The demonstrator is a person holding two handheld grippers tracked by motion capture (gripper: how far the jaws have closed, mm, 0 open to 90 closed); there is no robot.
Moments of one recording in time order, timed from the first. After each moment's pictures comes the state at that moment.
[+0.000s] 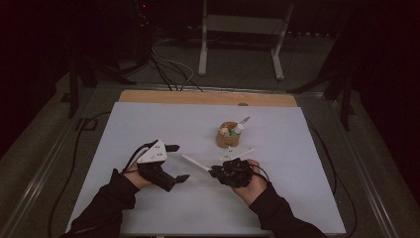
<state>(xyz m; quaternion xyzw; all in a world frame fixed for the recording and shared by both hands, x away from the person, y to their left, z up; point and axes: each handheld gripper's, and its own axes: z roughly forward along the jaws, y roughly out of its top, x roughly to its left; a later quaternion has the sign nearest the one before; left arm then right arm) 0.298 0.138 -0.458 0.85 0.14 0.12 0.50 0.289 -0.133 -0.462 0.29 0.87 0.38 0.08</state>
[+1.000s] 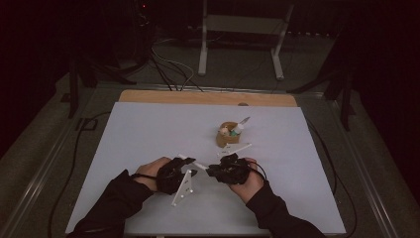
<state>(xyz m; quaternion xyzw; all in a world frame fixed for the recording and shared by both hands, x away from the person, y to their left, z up) 0.268 0.090 -0.497 0.85 -0.08 0.43 0.28 0.295 -0.126 -0.457 0.32 0.87 0.38 0.05</state>
